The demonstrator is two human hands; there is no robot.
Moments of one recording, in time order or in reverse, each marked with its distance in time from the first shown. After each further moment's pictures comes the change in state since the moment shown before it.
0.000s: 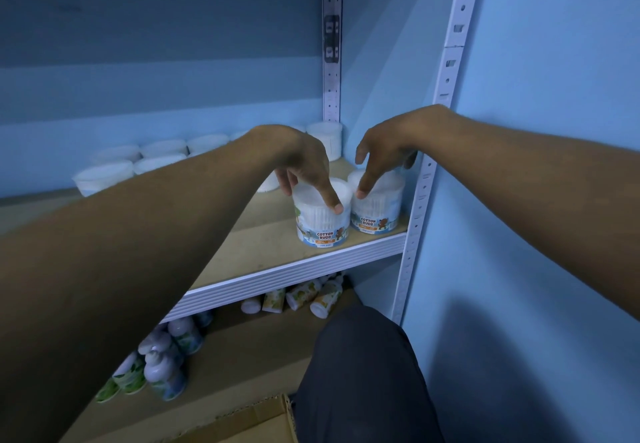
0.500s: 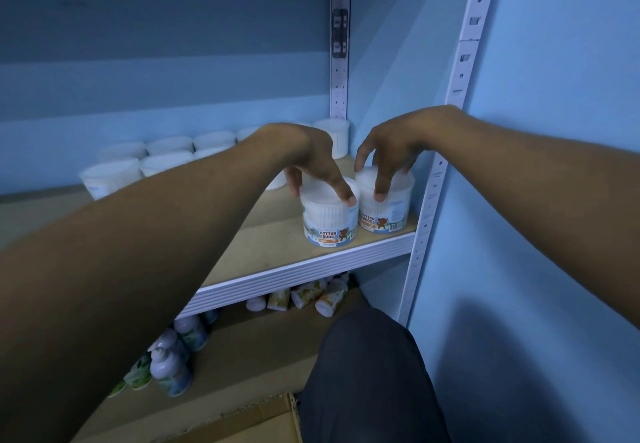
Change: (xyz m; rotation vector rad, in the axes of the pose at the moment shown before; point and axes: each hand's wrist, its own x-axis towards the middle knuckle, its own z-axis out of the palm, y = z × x) left_hand 0.005 0.001 -0.002 -0.002 0.049 -0.048; right_hand 0.009 0.002 0.002 0.086 -0.034 -0.102
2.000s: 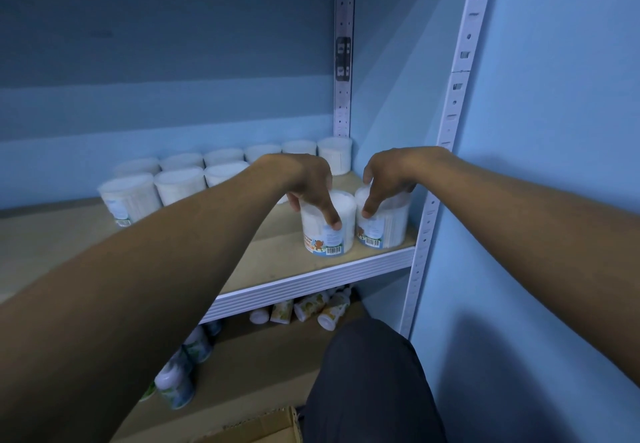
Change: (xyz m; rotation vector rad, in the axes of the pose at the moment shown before) left_hand -0.007 -0.016 0.009 0.095 0.076 0.094; right_hand -0.015 -0.013 0.014 -0.068 0.123 0.124
